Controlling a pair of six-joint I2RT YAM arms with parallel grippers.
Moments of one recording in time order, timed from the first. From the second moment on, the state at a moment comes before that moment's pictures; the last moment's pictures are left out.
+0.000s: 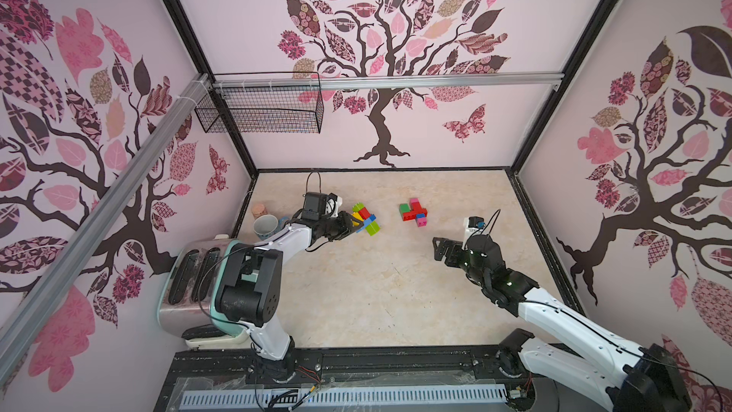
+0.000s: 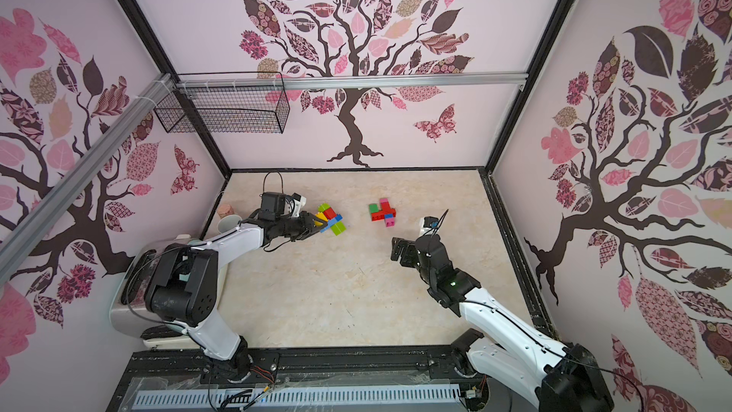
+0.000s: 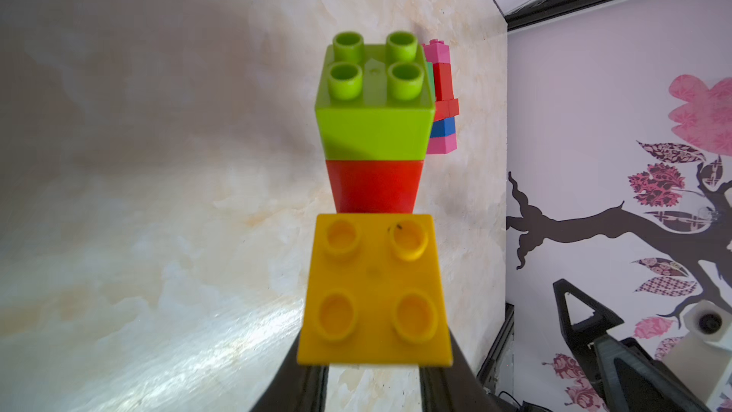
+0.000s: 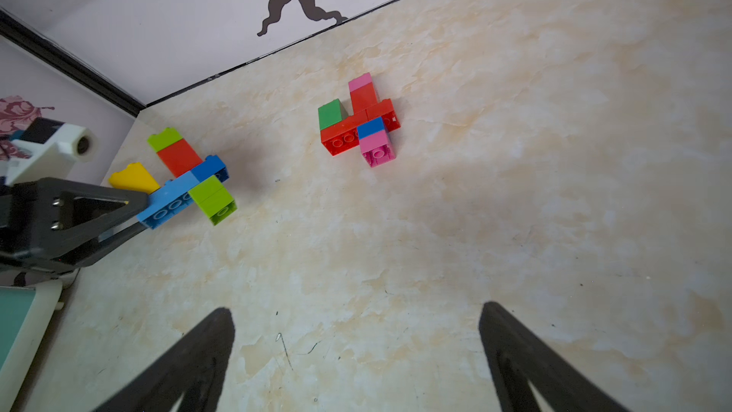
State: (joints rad) left arm -0.22 1.75 1.05 -0.12 0.68 -0.66; right arm 0.55 0.94 0.53 -0.09 0.21 0.61
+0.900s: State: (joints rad) left arm -0.16 2.11 1.25 0.00 0.96 -0.87; right arm 0.55 0.97 0.53 -0.08 0.16 0.62
